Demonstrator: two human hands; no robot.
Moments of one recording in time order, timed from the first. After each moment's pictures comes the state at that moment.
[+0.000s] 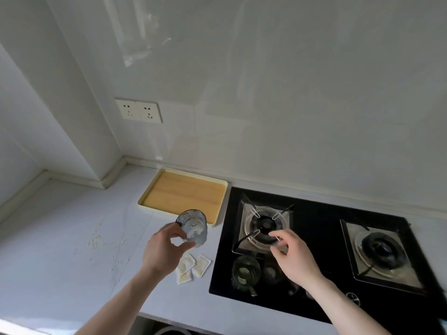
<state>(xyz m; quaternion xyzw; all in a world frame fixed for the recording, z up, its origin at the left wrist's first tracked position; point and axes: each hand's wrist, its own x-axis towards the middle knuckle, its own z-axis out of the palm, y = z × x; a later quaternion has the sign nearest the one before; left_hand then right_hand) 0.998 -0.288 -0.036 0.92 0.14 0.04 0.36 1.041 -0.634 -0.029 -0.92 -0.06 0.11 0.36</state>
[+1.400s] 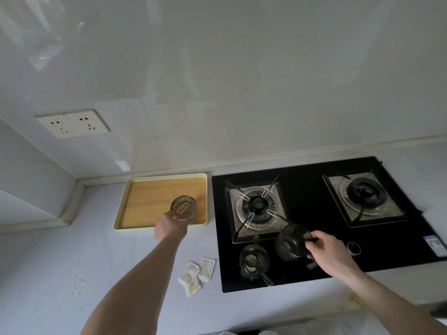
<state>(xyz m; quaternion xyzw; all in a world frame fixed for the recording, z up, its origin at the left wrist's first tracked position) 1.146 -0.285 -0.105 0.92 0.26 -0.09 0.29 0.998 -0.681 -0.071 -0.89 0.22 0.14 0.38</state>
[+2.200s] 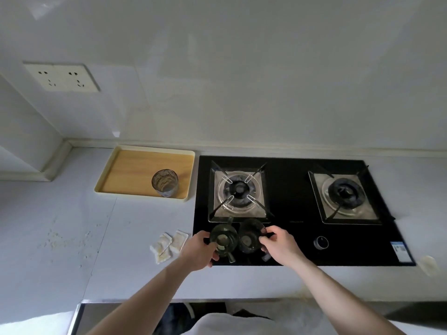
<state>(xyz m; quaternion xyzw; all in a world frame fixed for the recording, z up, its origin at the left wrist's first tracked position) 1.005 -0.413 -0.095 0.83 0.13 -0.34 0.41 0.998 -0.664 -0.084 -0.86 0.18 0.24 0.41</state>
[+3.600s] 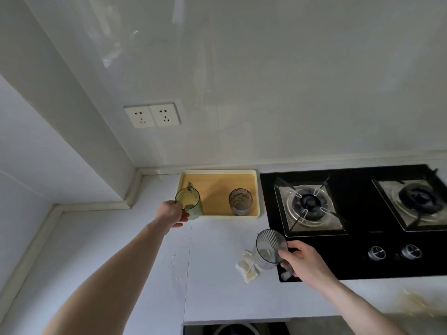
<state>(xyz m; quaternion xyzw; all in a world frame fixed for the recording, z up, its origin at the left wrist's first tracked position) 1.145 -0.083 -0.057 0.81 0.30 -0.17 0.48 0.977 -0.438 -0.037 -0.80 0.20 0.21 0.52</state>
